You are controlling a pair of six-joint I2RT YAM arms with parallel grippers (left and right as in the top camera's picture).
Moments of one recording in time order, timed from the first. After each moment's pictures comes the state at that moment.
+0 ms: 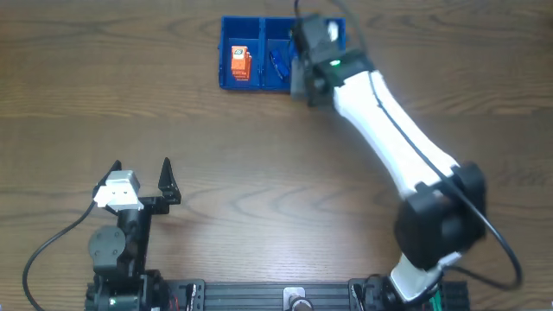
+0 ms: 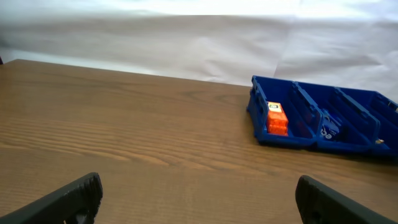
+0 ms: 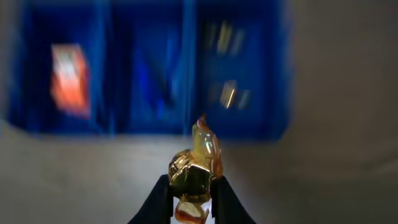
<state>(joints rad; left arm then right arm) 0.03 0.01 0.02 -0.11 0.05 -0.12 0.44 1.83 1.64 -0.78 0.22 0.43</state>
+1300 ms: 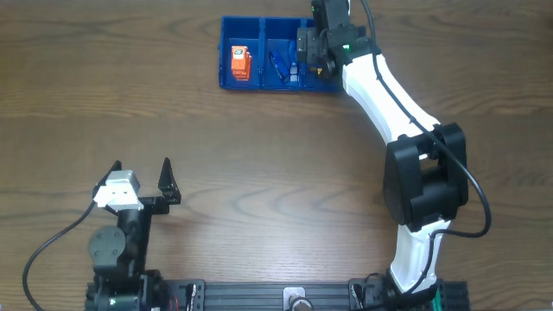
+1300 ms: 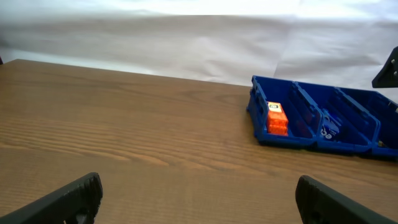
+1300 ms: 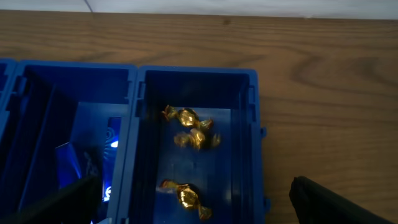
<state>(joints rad) 0.03 0.01 0.02 -0.11 0.05 -0.12 0.32 2.06 1.67 -0.43 0.23 0.22</state>
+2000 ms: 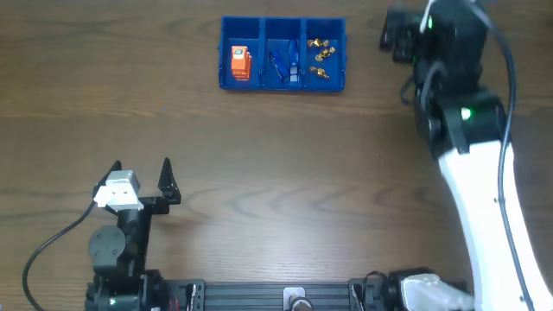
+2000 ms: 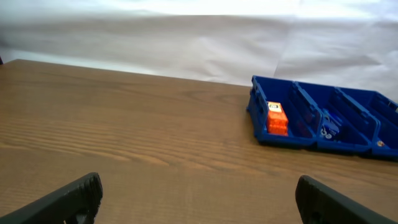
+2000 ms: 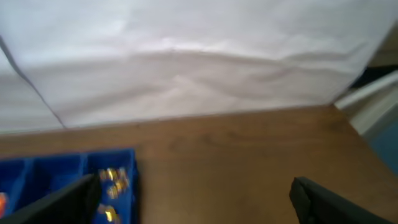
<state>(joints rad) 0.03 0.01 0.02 -0.11 0.05 -0.12 0.16 1.32 1.40 -0.49 0.35 0.08</state>
